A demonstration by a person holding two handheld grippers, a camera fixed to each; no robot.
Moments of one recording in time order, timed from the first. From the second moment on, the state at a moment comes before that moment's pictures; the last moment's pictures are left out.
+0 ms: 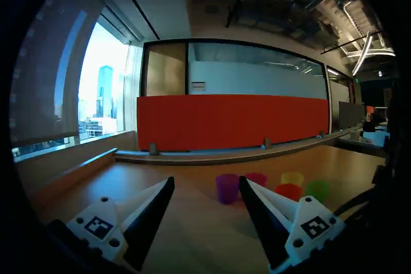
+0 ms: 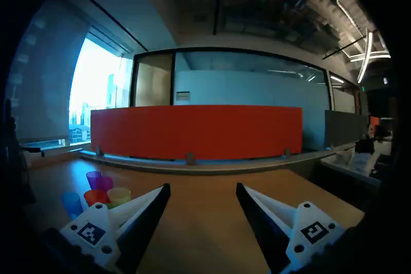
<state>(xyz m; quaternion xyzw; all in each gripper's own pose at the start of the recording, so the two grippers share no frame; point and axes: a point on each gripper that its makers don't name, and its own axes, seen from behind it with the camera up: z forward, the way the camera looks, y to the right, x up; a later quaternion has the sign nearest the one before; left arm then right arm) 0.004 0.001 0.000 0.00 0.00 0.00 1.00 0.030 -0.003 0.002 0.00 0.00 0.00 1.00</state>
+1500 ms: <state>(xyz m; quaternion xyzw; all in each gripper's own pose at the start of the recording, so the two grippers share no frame) -0.010 0.093 0.009 -0.23 -0.11 0.08 0.96 0.029 -0.115 0.013 0.28 -0.08 -0.15 0.95</state>
